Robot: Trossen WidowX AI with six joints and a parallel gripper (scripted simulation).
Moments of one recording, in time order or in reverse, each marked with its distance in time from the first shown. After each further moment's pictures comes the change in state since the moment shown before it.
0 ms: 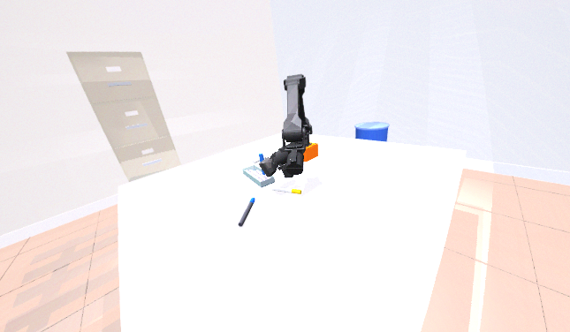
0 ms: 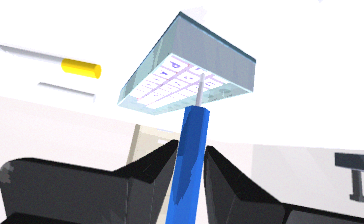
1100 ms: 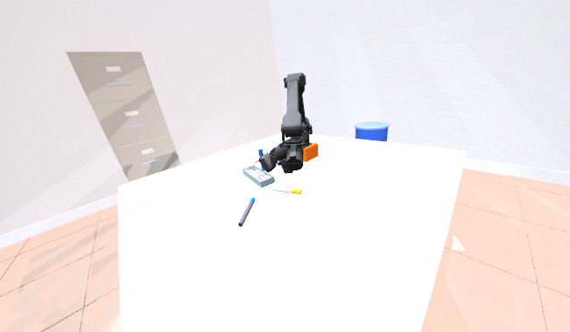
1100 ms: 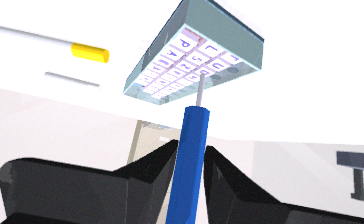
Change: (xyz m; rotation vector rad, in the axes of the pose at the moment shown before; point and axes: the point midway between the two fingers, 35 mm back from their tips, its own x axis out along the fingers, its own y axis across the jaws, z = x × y) arm -0.008 0.003 -0.016 -0.010 0.004 0.009
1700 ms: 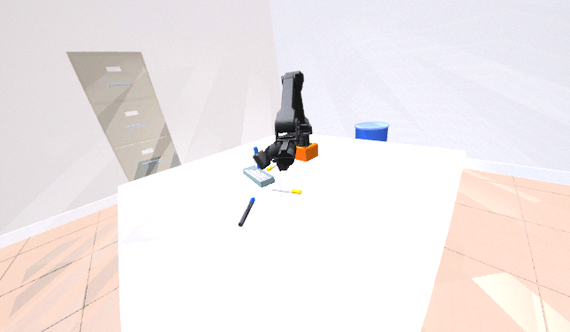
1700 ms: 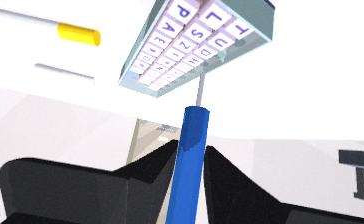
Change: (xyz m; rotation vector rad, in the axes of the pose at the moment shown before) arm 0.012 -0.003 -0.019 0.006 -0.007 -0.005
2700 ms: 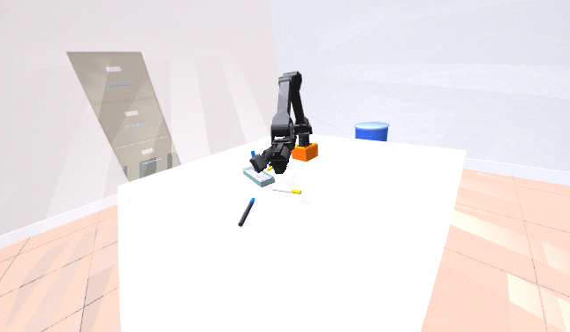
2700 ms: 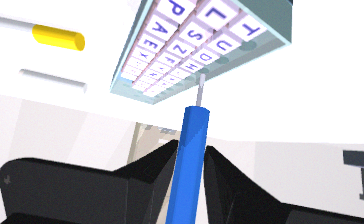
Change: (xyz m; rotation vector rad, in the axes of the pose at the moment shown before) arm 0.025 0.001 0.005 0.015 0.002 -0.003
